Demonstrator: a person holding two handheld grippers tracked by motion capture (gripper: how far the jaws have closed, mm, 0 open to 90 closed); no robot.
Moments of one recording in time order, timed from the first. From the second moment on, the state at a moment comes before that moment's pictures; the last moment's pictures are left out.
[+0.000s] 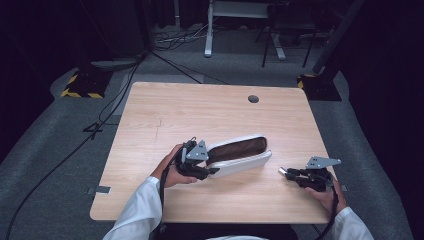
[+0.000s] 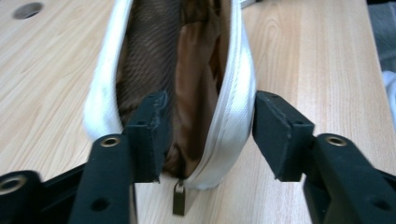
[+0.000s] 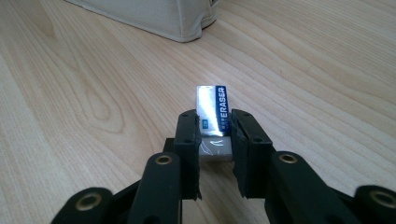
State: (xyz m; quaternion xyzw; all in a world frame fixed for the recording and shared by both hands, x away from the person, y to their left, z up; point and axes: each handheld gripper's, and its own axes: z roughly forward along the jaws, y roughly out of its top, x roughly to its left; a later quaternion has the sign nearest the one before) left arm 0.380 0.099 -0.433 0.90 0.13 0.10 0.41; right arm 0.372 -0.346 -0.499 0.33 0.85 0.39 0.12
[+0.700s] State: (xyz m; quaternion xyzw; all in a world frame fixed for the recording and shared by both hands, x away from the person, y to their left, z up) left arm 0.347 0.157 -0.492 0.89 0.29 0.13 0.33; right arm 0.372 -0.356 -0.498 0.34 0.84 0.40 0.13
